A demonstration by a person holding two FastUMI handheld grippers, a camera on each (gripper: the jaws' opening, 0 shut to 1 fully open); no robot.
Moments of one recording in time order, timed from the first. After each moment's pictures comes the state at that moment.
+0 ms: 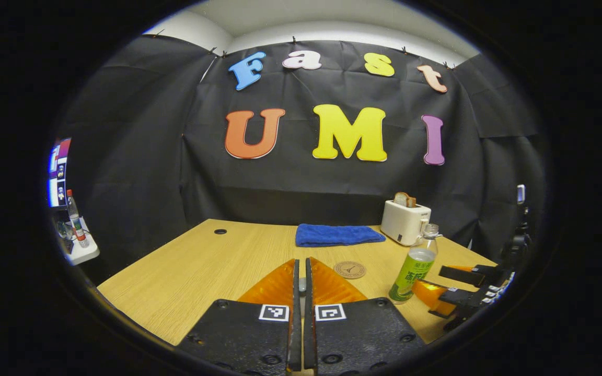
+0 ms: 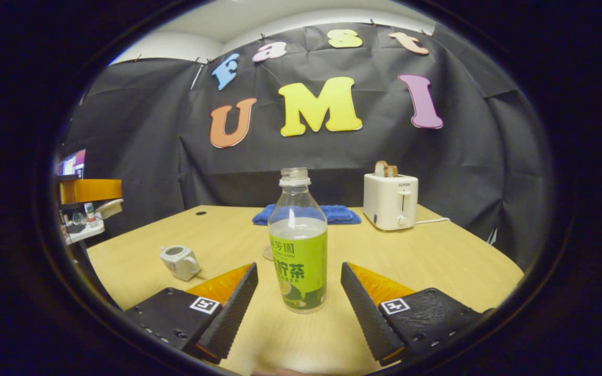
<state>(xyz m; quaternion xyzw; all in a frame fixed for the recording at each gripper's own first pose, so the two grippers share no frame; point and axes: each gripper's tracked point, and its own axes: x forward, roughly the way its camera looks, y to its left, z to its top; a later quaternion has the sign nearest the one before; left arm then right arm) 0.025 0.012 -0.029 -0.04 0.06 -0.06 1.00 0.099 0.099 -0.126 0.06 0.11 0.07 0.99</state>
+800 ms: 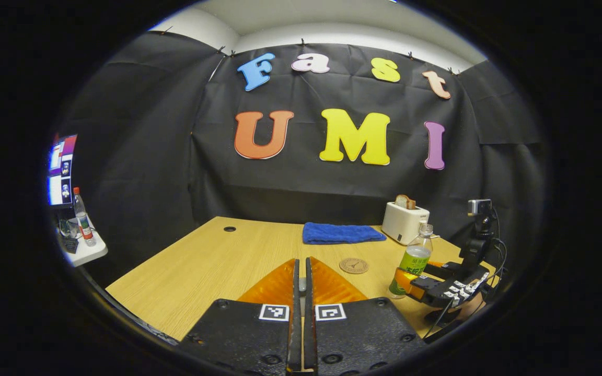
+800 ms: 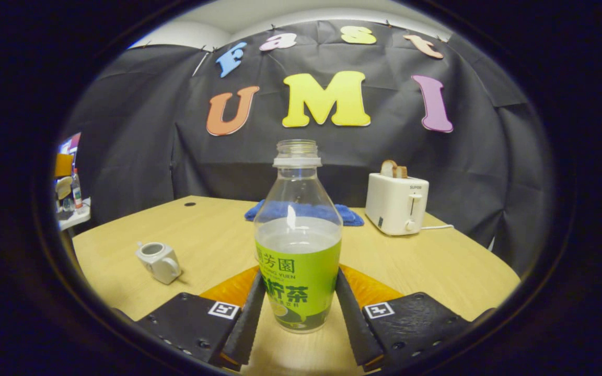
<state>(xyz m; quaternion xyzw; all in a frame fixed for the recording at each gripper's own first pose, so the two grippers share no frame) 0.003 0.047 -0.021 -0.04 0.07 -0.06 1.00 0.135 0.113 -0.130 -0.01 0.11 0.05 0.99</state>
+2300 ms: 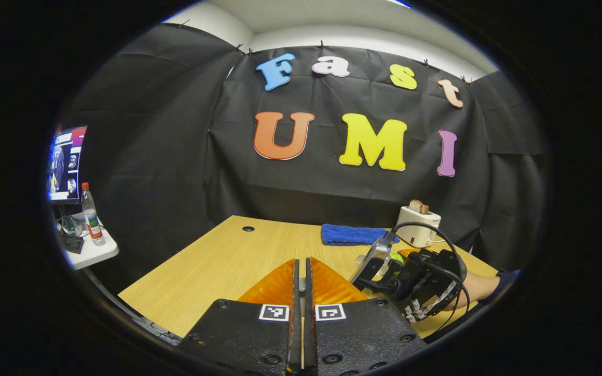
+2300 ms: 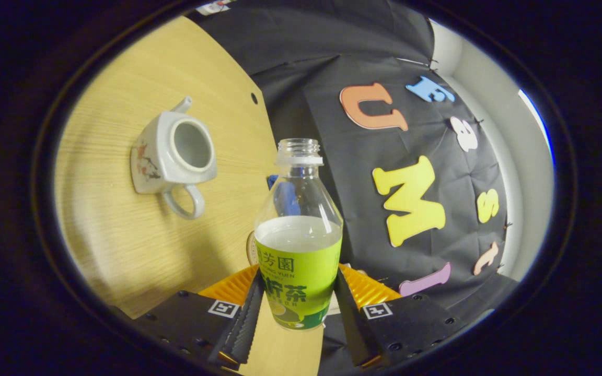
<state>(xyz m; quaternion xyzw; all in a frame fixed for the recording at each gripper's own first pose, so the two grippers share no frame) -0.006 0.126 -0.022 -0.07 0.07 -0.03 0.99 0.159 0.212 -0.117 -0.60 0.06 -0.01 0.80</state>
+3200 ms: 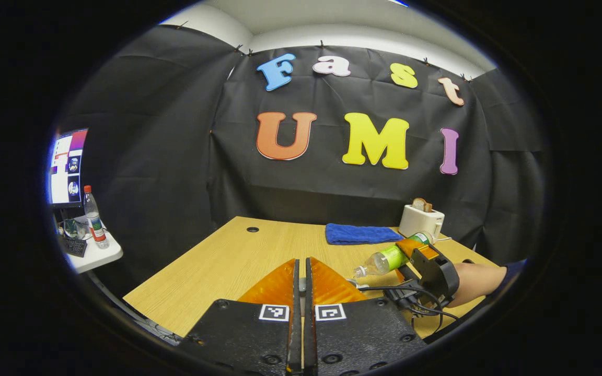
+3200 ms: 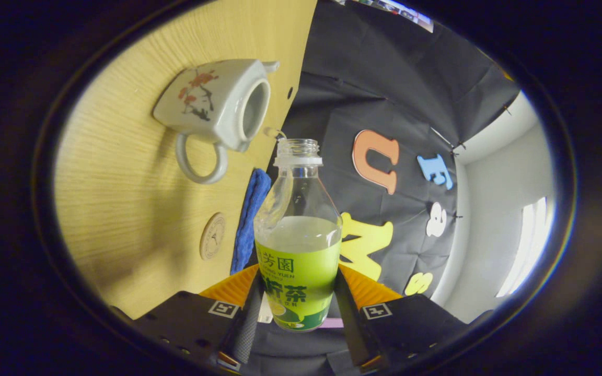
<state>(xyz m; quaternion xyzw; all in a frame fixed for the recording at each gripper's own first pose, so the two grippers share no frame) -0.007 0.136 -0.024 -0.06 0.07 -0.02 1.00 0.164 0.225 -0.081 -0.77 -0.05 -0.07 0.63</state>
